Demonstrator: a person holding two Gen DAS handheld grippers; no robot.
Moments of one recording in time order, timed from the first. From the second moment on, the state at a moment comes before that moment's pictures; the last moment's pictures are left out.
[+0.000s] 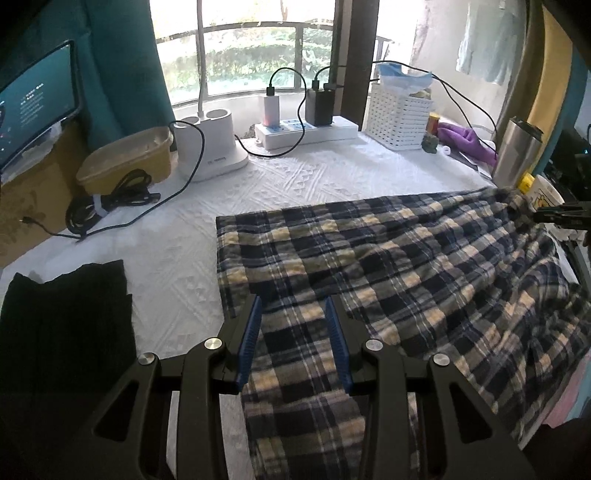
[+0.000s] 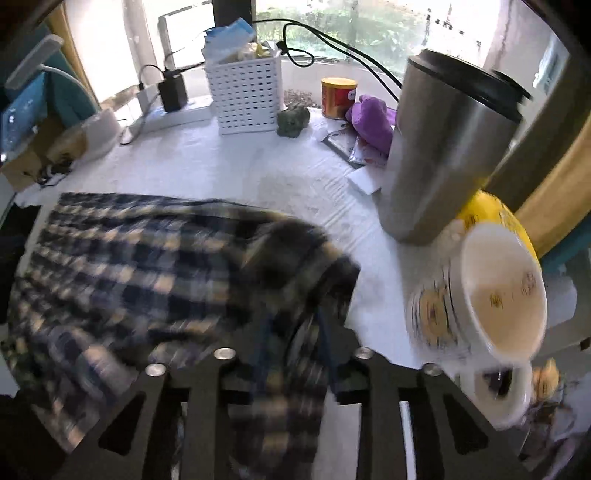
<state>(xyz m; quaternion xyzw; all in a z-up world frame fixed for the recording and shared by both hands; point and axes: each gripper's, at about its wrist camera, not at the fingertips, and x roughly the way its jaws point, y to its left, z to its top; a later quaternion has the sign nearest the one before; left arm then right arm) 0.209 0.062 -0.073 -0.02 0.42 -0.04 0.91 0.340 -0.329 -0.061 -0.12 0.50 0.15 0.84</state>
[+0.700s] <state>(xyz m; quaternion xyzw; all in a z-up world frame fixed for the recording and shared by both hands) 0.186 0.051 -0.077 -0.01 0.42 -0.06 0.91 0.332 -0.340 -0.090 -0.03 0.51 0.18 0.84</state>
